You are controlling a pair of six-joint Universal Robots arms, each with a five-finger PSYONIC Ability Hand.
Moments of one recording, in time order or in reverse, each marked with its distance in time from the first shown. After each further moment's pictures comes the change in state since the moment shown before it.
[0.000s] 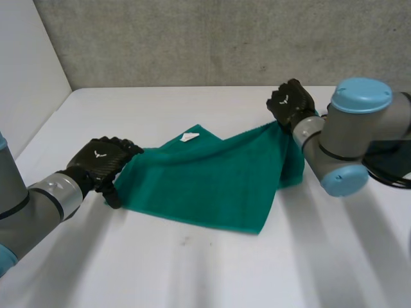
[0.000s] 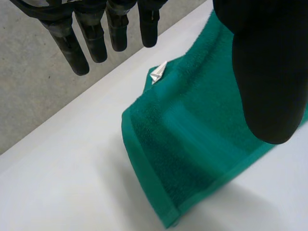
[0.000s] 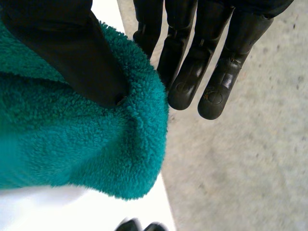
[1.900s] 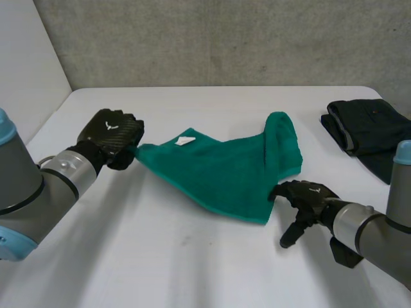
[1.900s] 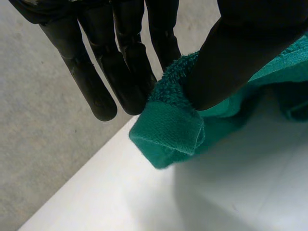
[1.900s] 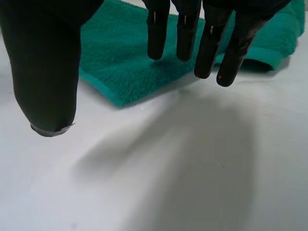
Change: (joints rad) left arm -0.109 0.030 0.093 0.093 -0.058 -0.015; right arm -0.145 -0.471 0.850 0.189 -0.232 0.905; left_hand 0.935 0.990 0.979 0.997 0.930; right_hand -0.619 -0.800 -0.785 -0.794 -0.769
